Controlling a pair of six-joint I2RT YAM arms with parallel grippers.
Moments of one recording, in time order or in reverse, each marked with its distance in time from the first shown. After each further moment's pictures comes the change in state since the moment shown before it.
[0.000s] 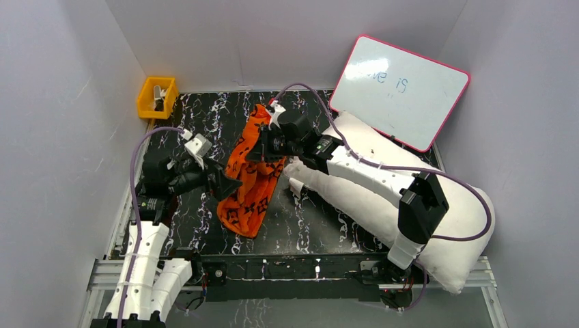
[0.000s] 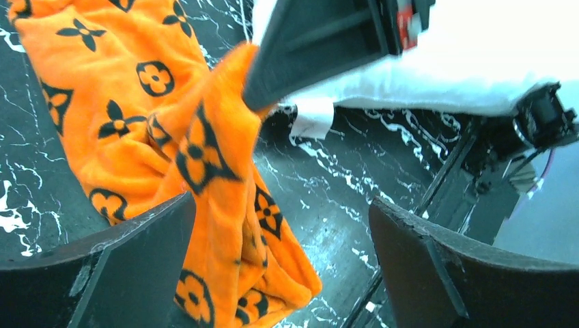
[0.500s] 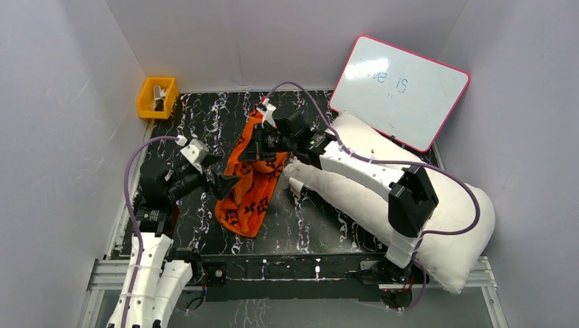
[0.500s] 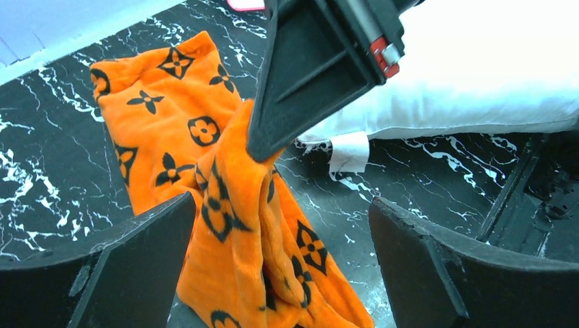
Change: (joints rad) left arm -0.005 -0.116 -0.137 0.221 -0.038 0.044; right arm -0.028 0.076 0.090 0.009 -0.138 0.005
